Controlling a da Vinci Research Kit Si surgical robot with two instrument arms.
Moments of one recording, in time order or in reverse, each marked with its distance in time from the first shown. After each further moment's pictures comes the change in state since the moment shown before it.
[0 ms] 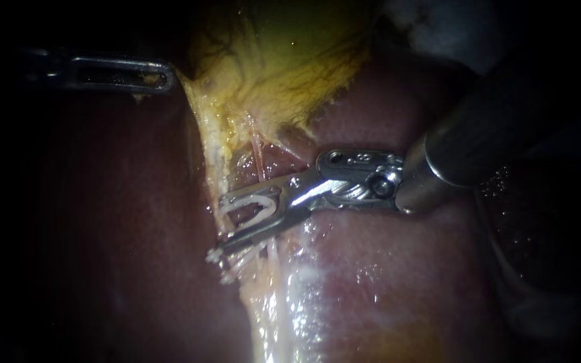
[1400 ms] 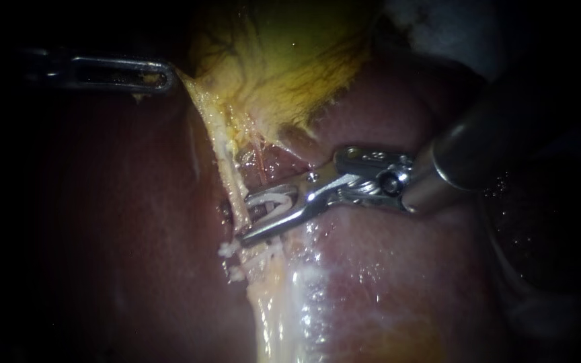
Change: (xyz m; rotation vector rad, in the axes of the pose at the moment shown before) right arm -0.002 0.002 -0.001 0.155 0.116 0.104; left arm 0.000 0.000 0.000 0.001 0.000 0.000
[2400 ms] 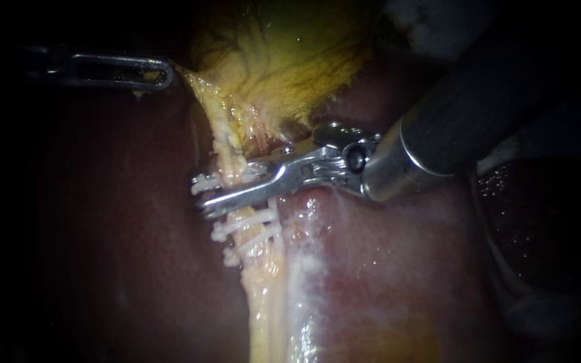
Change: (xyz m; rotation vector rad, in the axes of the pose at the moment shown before) right arm 0.006 -0.003 0.001 0.063 0.249 0.167; left arm 0.000 0.000 0.000 0.000 0.000 0.000
